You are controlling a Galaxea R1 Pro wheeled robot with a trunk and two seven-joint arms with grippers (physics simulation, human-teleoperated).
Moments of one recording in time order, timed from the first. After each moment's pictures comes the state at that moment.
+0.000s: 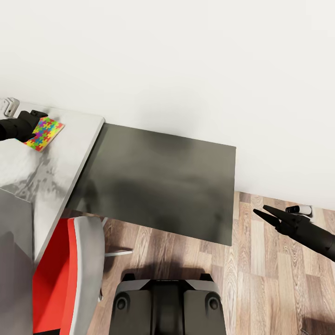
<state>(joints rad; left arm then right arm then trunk) -1.50 0.52 -0.02 -0.67 1.11 0.62 0.26 -0.31 -0.41 -0.37 -1.62 -1.04 1.04 0.88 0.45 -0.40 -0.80</state>
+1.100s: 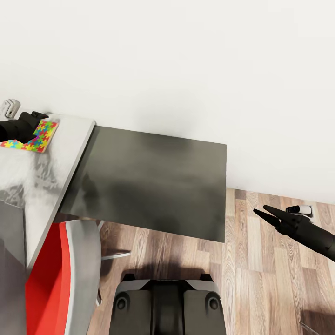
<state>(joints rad) -1.49 0.52 -0.02 -0.67 1.11 0.62 0.25 -0.31 -0.41 -0.38 -1.62 -1.04 1.04 0.88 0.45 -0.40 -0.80</state>
